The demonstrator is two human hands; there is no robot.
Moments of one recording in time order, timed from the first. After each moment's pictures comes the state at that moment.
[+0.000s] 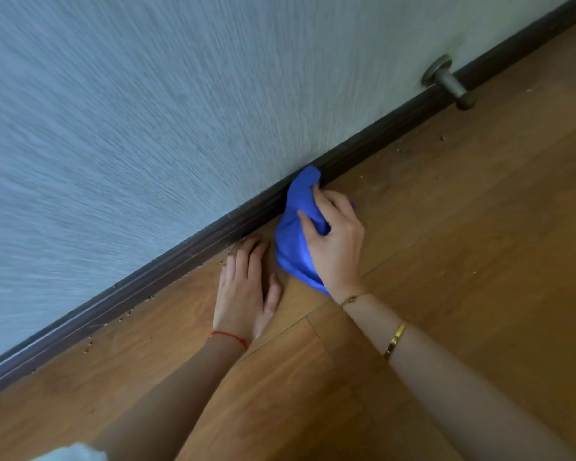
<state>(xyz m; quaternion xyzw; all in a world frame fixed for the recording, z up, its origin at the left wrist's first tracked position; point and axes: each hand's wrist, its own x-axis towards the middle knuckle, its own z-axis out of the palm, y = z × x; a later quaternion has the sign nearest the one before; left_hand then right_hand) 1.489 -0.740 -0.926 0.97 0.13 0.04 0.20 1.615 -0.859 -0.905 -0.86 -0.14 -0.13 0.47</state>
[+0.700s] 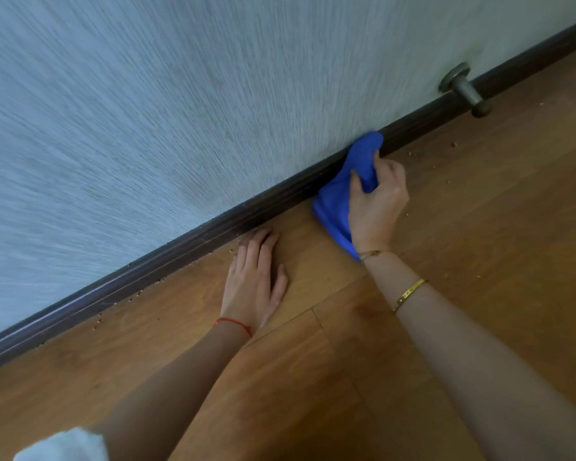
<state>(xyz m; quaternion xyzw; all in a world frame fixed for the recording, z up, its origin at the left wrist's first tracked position) 1.486 -0.739 -0.925 0.97 0.12 0.04 0.21 1.667 -0.873 -0.895 -0.88 -0.05 -0.17 0.45</state>
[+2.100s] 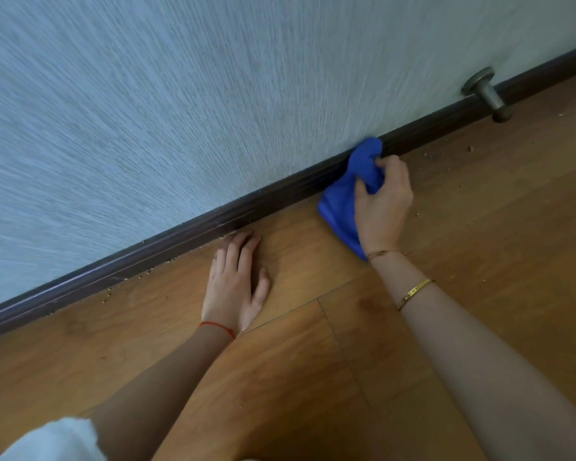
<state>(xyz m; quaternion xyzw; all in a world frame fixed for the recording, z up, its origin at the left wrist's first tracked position) 1.446 -0.720 -0.924 0.96 0.18 0.04 0.20 1.655 -0.874 -0.888 -0.88 -0.11 -0.14 0.45</state>
